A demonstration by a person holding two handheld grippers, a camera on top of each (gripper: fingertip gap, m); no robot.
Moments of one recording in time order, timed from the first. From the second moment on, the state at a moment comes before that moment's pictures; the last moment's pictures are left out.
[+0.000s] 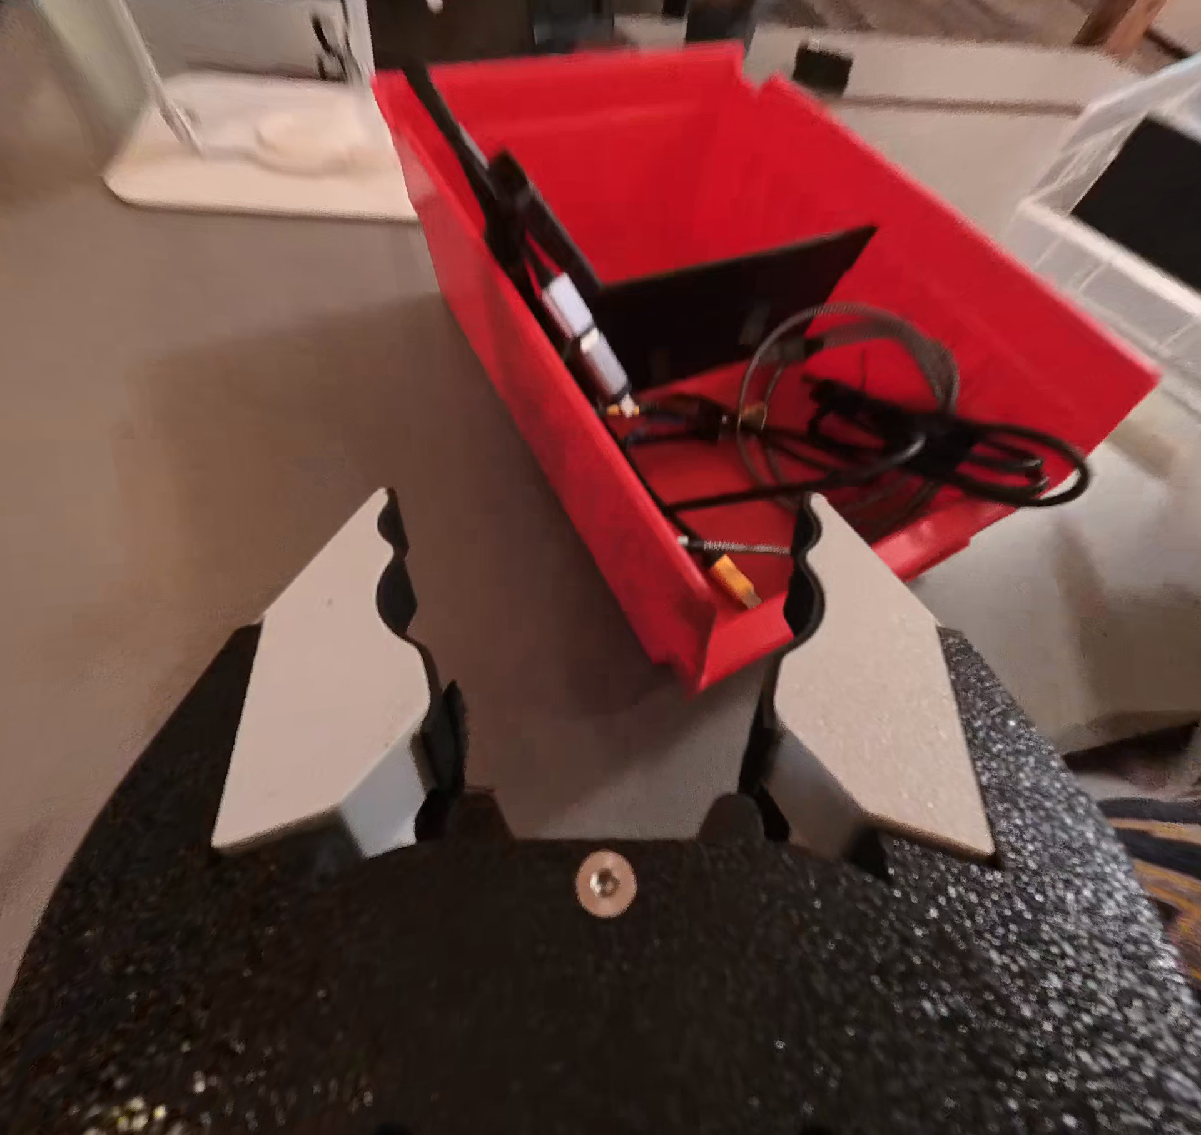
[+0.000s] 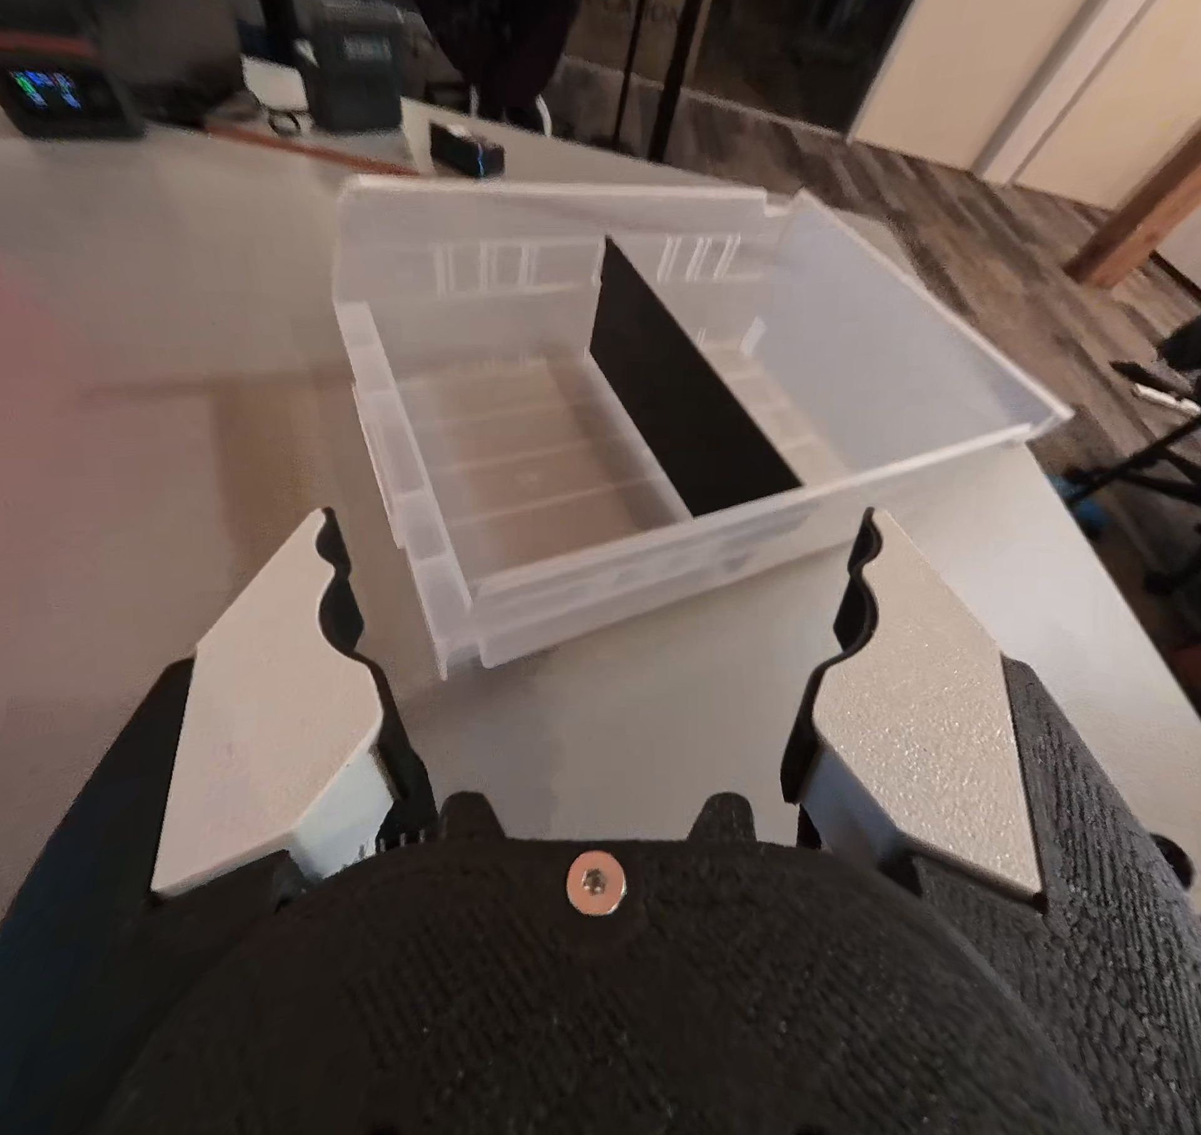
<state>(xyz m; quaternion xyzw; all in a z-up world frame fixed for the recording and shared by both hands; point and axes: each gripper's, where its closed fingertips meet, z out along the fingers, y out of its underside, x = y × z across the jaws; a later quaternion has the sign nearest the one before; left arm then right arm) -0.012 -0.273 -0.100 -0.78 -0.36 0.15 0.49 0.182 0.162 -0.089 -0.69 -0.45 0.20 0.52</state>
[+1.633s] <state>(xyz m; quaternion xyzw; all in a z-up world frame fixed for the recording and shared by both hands) -0.172 -0.407 -0.057 -0.72 -0.45 0.21 0.48 0.314 0.180 0.058 -0.55 -0.37 0.31 0.68</state>
